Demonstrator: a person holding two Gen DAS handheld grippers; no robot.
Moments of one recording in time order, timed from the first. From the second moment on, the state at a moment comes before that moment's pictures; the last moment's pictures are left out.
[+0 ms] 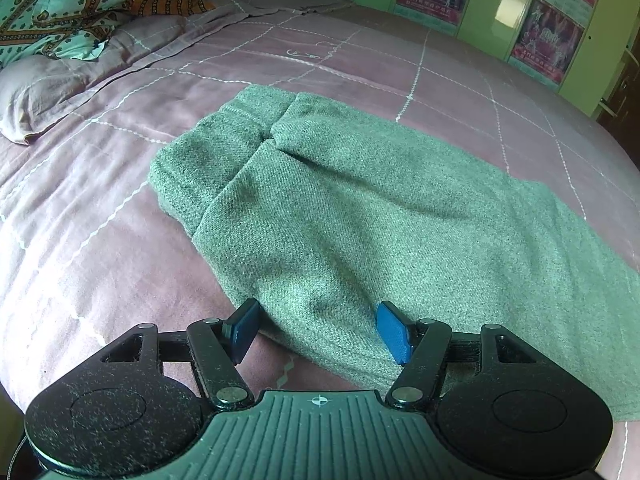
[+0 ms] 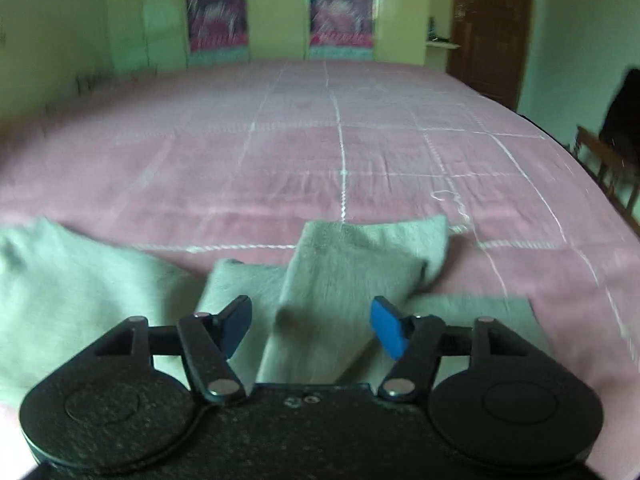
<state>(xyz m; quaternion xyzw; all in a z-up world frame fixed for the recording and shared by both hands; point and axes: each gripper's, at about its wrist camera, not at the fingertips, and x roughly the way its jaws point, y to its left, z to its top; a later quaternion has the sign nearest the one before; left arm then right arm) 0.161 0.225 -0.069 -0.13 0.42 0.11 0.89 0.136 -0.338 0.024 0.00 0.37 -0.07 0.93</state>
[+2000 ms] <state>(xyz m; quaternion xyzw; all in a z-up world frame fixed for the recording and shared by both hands) 0.167 0.326 -0.070 -0.26 0.36 0.15 0.88 -0.025 -0.498 -0.026 0.40 0.24 -0.12 0.88</state>
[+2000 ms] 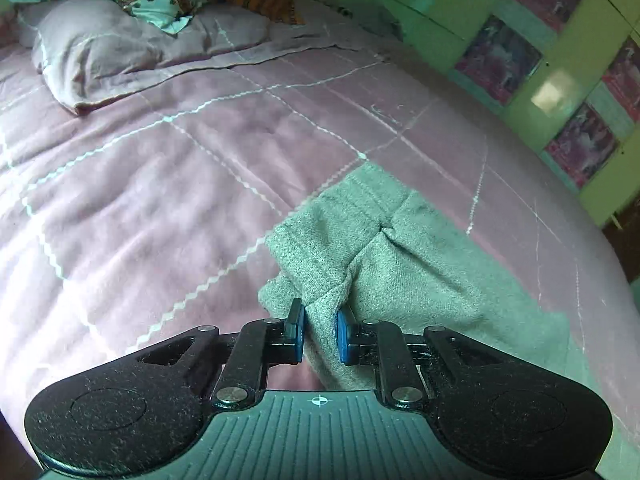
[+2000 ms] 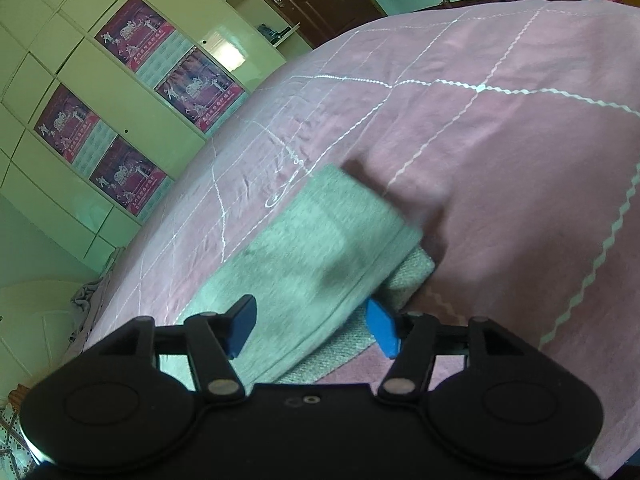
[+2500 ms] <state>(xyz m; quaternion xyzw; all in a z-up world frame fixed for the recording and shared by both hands) 0.171 0.315 -0.059 -0.21 0.39 0.14 0.89 -0.027 -0.515 -0.031 0.44 0.25 -0.15 0.85</state>
